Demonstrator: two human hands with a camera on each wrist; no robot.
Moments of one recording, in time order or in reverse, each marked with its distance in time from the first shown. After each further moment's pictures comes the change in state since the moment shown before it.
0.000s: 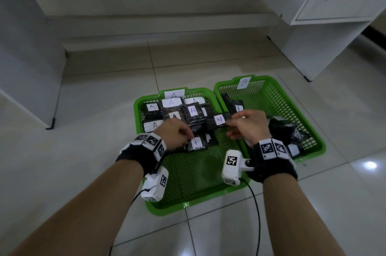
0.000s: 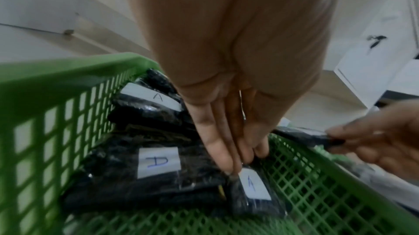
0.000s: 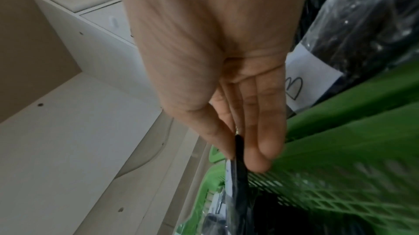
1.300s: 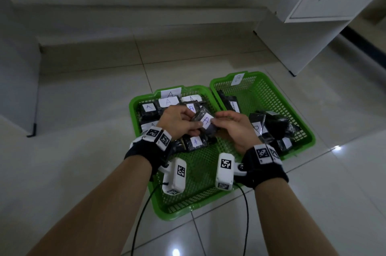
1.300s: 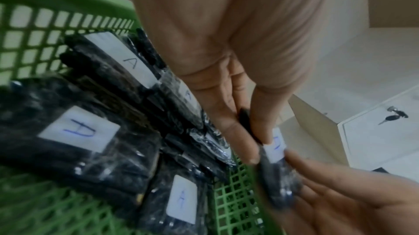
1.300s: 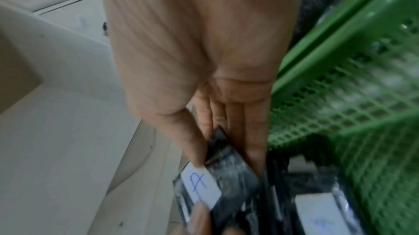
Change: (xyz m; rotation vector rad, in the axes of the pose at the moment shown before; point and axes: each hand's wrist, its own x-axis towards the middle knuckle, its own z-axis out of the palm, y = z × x) left_hand 0.017 0.009 -0.008 -0.670 0.039 -0.078; right_hand -0.020 0.007 0.038 0.228 -0.100 0.010
